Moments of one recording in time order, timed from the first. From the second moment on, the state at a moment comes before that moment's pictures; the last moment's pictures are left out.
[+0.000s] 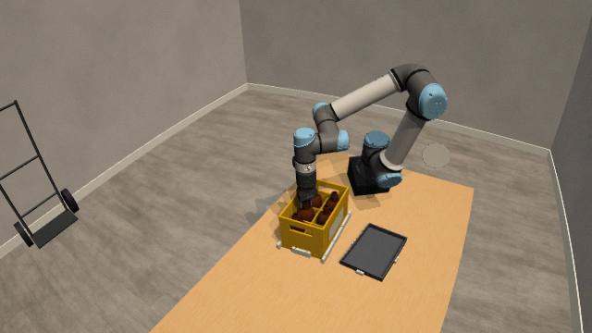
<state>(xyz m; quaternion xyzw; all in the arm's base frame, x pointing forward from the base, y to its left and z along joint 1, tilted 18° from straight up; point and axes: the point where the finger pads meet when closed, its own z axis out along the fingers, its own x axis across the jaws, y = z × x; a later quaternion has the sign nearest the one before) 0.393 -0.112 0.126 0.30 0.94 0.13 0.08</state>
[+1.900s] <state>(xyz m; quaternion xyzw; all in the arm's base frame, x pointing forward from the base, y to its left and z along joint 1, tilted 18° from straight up) 0.393 -0.112 0.126 0.30 0.94 0.13 0.08</state>
